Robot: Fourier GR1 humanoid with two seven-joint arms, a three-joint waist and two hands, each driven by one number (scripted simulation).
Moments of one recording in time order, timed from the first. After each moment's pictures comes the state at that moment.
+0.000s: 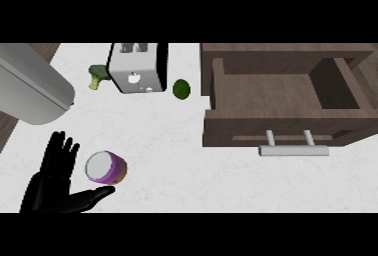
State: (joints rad) left arm 0.23 0.01 0.08 -1.77 0.16 0.10 0.06; right arm 0.43 -0.09 -0.63 -2.17 -0.46 0.43 0.12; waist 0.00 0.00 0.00
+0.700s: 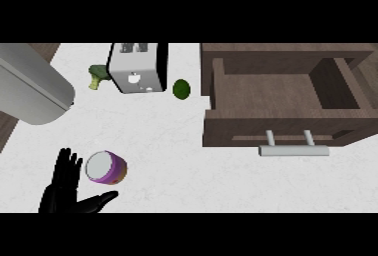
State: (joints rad) left arm 0.23 0.01 0.14 -1.45 0.18 0.07 -0.20; right arm 0.42 -0.05 -0.68 -2.15 -0.44 0.51 0.12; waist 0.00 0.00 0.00
